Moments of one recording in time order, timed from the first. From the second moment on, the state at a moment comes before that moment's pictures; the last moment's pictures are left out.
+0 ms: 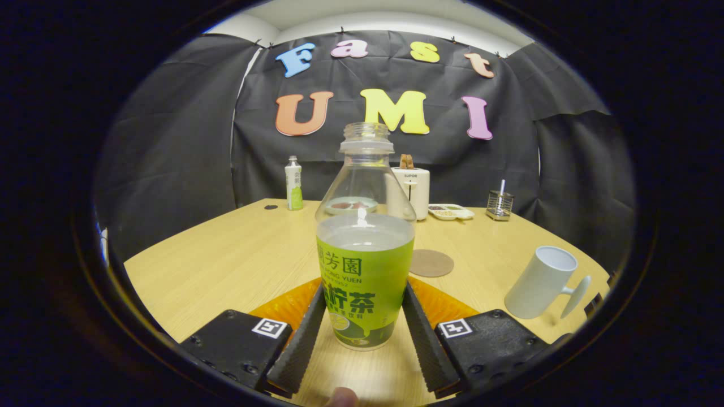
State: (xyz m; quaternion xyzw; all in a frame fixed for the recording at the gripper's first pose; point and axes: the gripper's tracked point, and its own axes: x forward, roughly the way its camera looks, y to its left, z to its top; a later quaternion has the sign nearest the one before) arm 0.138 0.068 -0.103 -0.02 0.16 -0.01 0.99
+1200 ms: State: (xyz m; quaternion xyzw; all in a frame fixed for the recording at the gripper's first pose) arm 0.144 0.039 -0.040 0.38 0.11 0.05 0.92
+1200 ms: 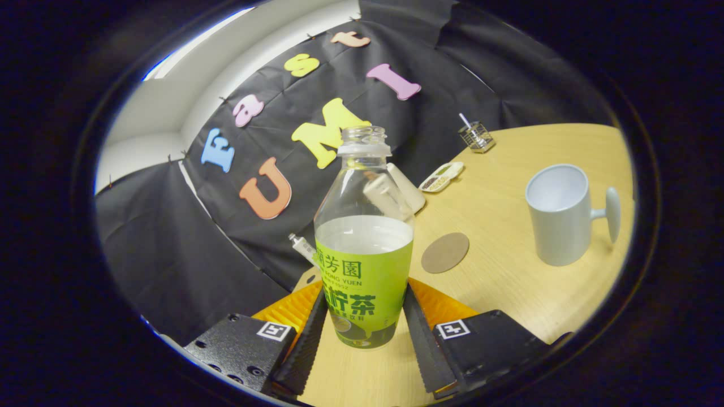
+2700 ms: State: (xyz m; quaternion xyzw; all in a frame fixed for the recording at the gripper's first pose) arm 0.157 0.005 0.002 0.76 -0.01 0.06 0.65
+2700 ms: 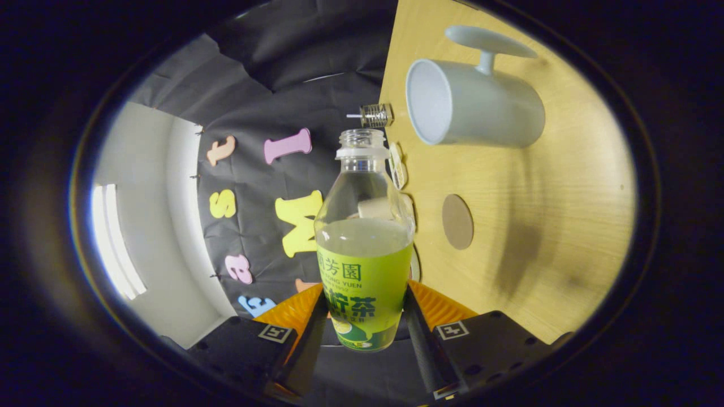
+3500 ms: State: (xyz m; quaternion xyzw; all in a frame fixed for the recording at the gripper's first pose) arm 0.162 -0.010 0.030 0.80 -0.03 0.06 0.59
